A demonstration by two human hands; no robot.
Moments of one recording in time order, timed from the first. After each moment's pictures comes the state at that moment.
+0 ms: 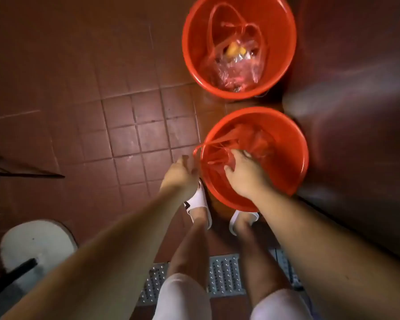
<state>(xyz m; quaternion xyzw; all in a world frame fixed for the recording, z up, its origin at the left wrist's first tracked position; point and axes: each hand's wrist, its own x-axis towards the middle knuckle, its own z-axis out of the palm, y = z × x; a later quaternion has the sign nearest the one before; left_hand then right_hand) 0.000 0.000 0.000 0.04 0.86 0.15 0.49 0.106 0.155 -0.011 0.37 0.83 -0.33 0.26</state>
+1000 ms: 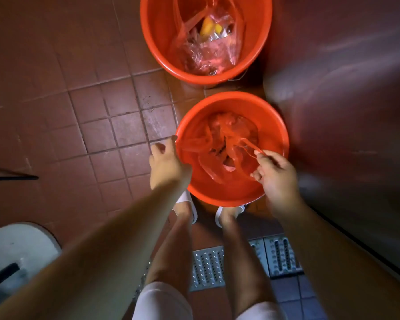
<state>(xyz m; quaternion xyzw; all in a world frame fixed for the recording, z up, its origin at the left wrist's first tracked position) 0.040 0.059 -0.022 0.03 0.92 0.14 0.38 0.199 0.223 -0.014 0.62 0.47 -0.62 -0.04</state>
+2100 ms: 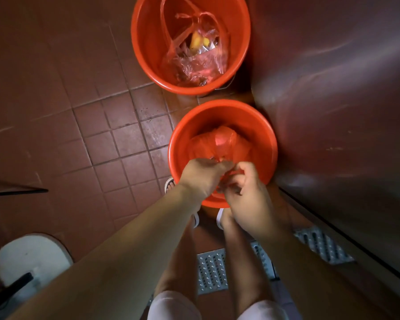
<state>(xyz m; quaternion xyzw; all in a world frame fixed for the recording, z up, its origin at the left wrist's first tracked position) 0.075 0.134 0.056 -0.10 0.74 0.34 0.57 0.203 0.188 0.060 0.47 0.66 -0.58 0.06</state>
